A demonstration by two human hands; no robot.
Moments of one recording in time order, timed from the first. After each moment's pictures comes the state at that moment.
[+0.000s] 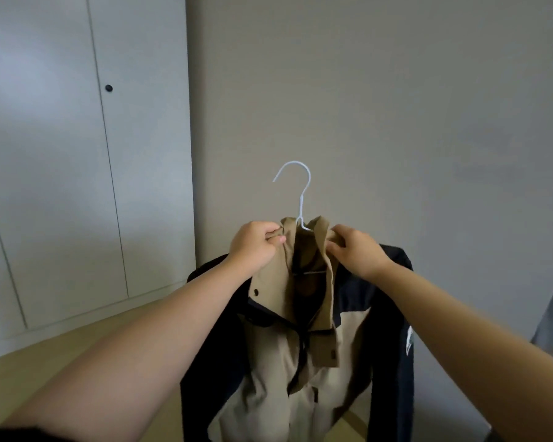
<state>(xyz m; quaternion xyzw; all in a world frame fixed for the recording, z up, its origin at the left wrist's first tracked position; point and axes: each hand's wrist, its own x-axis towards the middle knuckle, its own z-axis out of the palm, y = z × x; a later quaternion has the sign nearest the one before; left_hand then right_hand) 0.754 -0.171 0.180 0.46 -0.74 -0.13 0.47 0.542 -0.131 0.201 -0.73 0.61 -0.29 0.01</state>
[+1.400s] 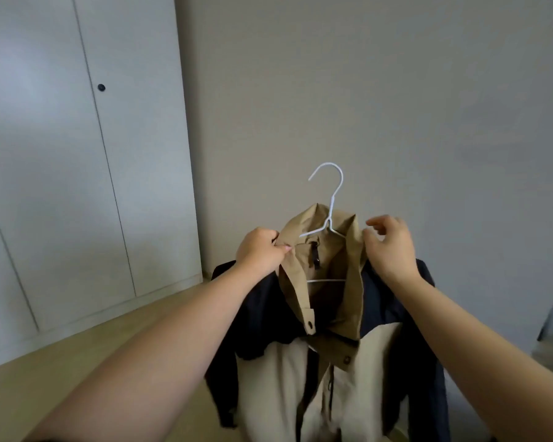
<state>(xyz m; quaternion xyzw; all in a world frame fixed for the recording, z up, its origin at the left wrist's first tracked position) 0.733 -0.172 0.169 0.56 -0.71 -0.16 0.39 0.513 -0.121 0.175 -0.57 0.60 -0.56 0.02</state>
